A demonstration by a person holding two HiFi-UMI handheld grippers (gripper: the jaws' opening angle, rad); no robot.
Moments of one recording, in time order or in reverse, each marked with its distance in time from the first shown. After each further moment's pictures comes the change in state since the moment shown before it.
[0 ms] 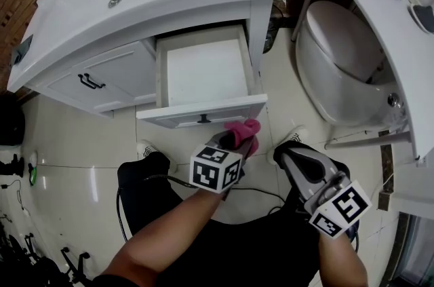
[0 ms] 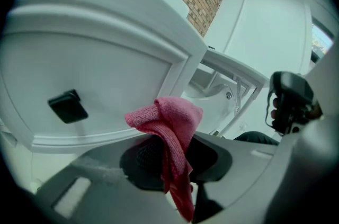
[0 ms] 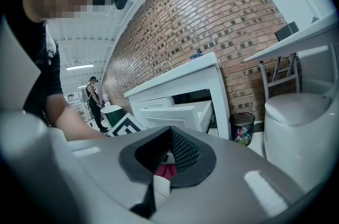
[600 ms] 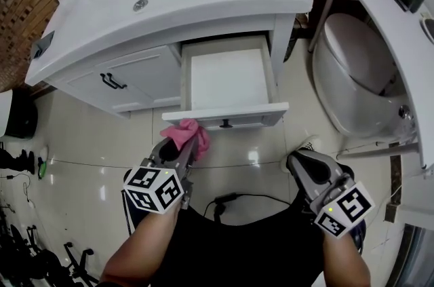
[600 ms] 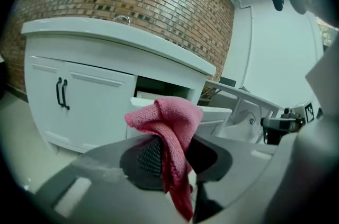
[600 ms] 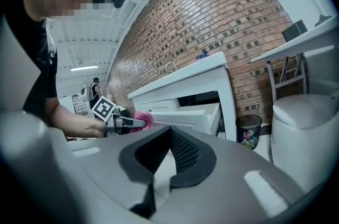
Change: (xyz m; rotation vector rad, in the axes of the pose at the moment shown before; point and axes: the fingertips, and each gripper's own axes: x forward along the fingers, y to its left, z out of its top) left arm -0.187 0.101 0.050 -0.031 -0.287 0.295; right arm 0.021 0.015 0.007 -0.014 -0.016 0.043
